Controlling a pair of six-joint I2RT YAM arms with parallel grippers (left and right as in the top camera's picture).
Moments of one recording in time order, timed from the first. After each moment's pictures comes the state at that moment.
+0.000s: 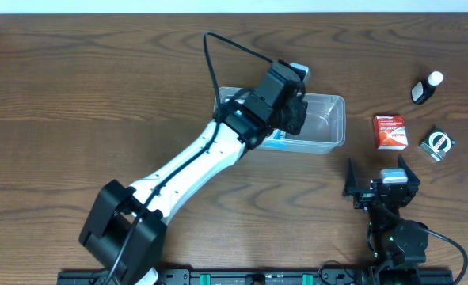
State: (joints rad) left arm -0.73 1.80 1.41 -0.38 0.11 -0.36; right arm 0.05 0.01 0.01 -0.07 0.03 -0.12
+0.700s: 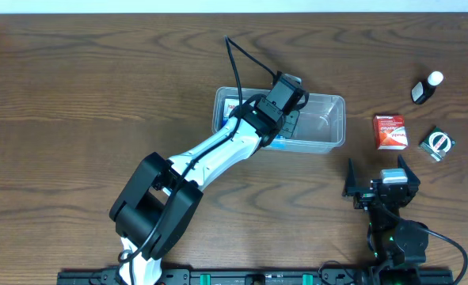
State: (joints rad) left arm -0.73 1.98 1.41 -0.35 -0.13 -0.29; right arm 0.05 0.01 0.01 -0.07 0.03 -0.12
